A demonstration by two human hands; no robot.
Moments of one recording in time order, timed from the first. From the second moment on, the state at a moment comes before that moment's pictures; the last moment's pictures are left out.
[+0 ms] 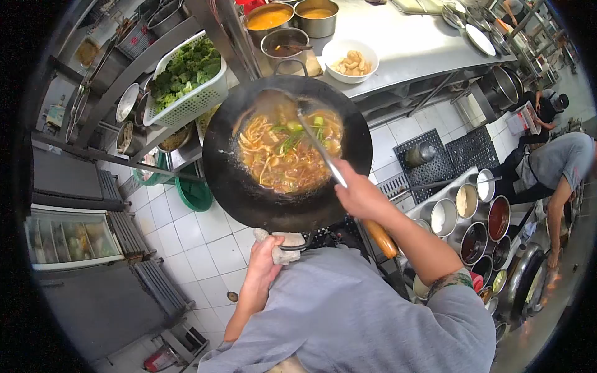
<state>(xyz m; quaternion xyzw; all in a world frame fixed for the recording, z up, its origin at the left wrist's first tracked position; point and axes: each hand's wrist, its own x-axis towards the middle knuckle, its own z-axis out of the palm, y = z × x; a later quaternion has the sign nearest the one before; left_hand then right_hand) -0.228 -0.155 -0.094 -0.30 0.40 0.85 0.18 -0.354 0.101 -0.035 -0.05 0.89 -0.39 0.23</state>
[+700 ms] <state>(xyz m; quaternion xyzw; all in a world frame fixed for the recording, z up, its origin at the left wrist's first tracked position) -0.235 -0.176 -0.100 -0.29 0.39 0.85 0.20 -0.300 0.118 0.010 -0.03 0.89 -0.38 0.25</state>
